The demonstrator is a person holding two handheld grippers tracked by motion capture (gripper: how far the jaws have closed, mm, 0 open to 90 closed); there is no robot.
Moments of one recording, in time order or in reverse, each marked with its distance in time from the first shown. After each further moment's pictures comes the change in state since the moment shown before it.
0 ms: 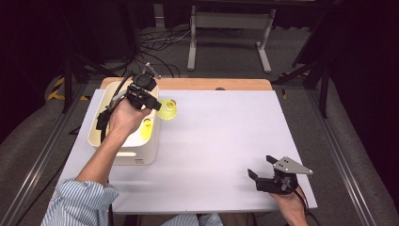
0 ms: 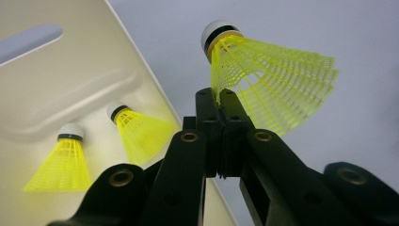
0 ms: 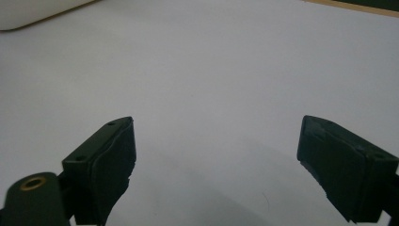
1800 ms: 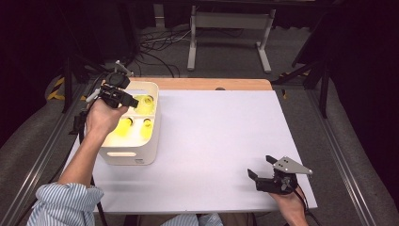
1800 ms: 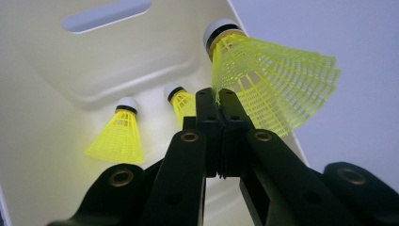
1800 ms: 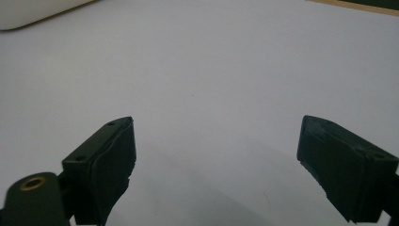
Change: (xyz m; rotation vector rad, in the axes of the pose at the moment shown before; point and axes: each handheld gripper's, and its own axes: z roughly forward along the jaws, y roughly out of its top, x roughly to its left) left arm 0.054 -0.026 -0.016 -0.033 0.062 -0.122; right arm 0.000 0.000 0.000 0.002 0.001 0.001
